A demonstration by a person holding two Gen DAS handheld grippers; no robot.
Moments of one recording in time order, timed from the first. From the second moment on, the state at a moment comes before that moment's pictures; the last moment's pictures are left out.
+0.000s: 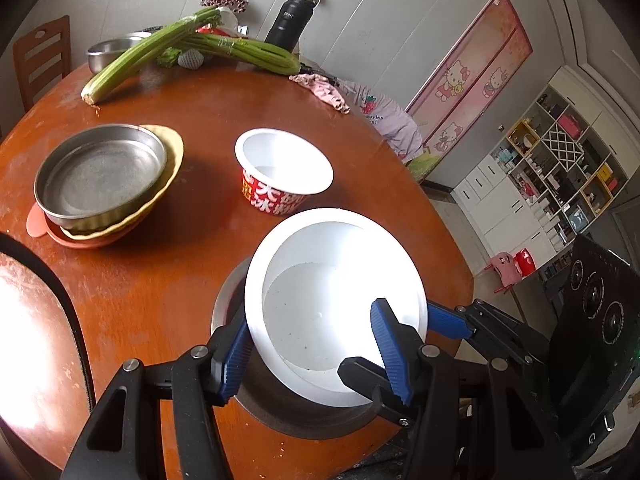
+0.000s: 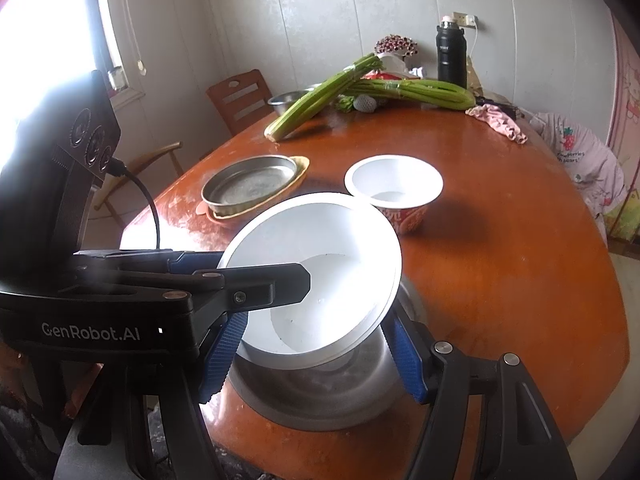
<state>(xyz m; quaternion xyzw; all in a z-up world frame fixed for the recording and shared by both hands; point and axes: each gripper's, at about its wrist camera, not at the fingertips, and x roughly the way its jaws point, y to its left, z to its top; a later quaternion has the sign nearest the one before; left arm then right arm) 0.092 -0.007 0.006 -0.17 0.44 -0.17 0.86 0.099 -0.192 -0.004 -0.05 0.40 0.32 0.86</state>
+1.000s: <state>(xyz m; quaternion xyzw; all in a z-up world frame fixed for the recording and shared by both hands) 0.096 -0.019 -0.023 -0.16 0.47 -0.16 0.85 0.105 -0.199 -0.034 -0.05 0.43 0.32 0.85</state>
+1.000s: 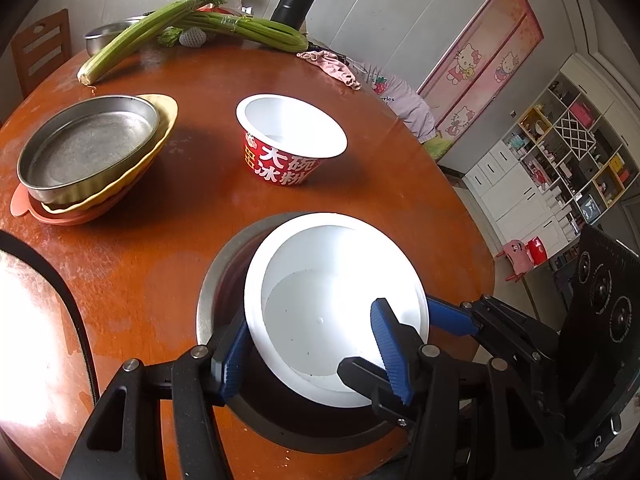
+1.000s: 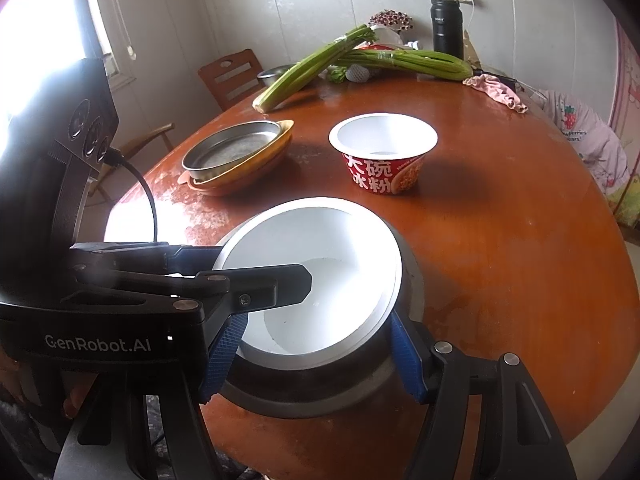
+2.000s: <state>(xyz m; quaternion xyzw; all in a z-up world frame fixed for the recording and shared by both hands) 0.084 -0.006 0.003 -0.16 0.43 -0.14 0.88 0.100 -0.216 -0.019 -0.05 0.39 0.31 0.86</state>
